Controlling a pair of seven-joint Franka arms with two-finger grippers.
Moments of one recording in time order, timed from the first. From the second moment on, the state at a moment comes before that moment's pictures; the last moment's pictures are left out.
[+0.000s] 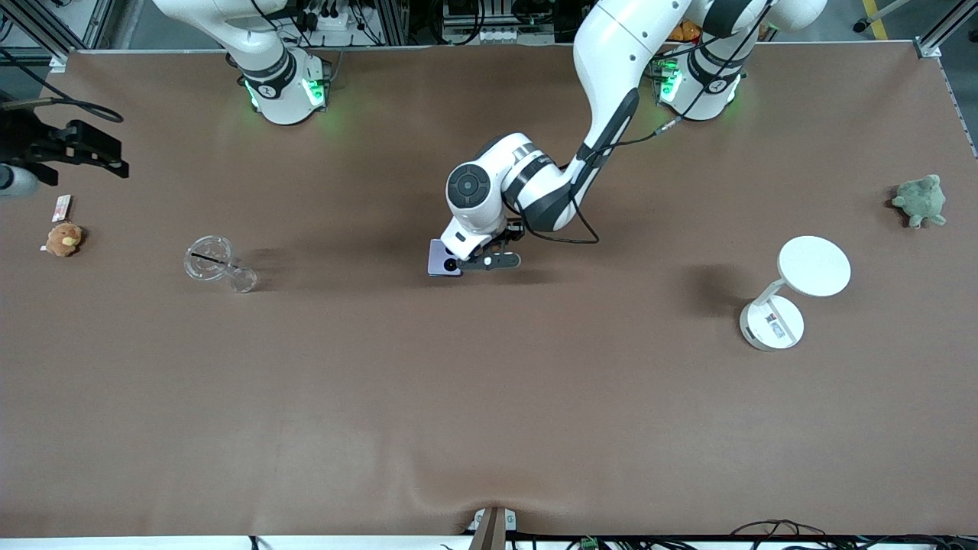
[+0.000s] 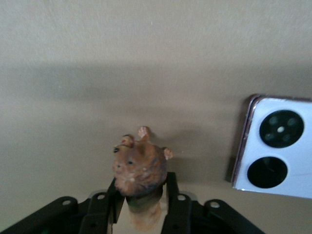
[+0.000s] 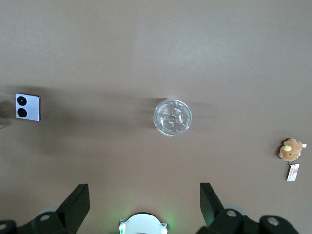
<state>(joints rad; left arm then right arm) -0.84 0.78 -0.06 -1.48 -0.02 2.08 -0.90 0.12 0.01 -0.10 -1.46 0.00 1.34 -0.11</state>
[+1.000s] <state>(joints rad) -0.68 0.56 0.24 -1.45 0.02 1.98 -0.89 0.28 0.09 -0.10 -1.58 0.27 1.38 0.12</state>
